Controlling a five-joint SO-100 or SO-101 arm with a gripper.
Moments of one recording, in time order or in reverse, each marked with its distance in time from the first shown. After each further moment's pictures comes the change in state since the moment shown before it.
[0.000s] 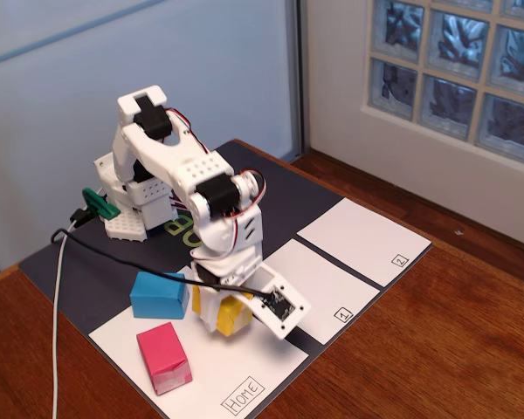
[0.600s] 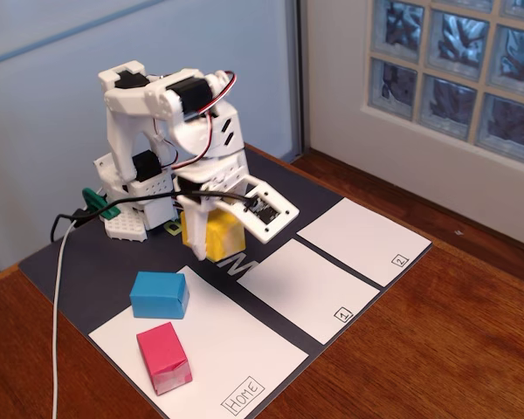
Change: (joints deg) arm -5.5 21.6 -0.1 12.7 7.3
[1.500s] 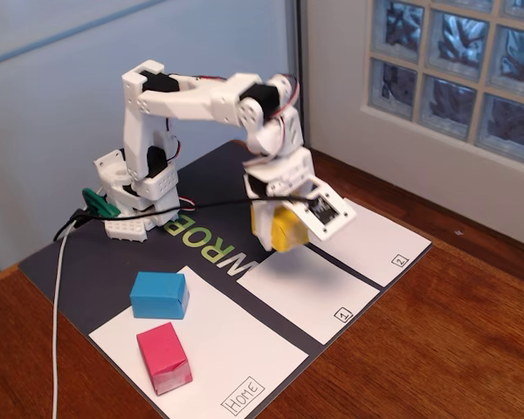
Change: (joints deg) arm -18.3 -9.8 4.7 -16.5 27.5
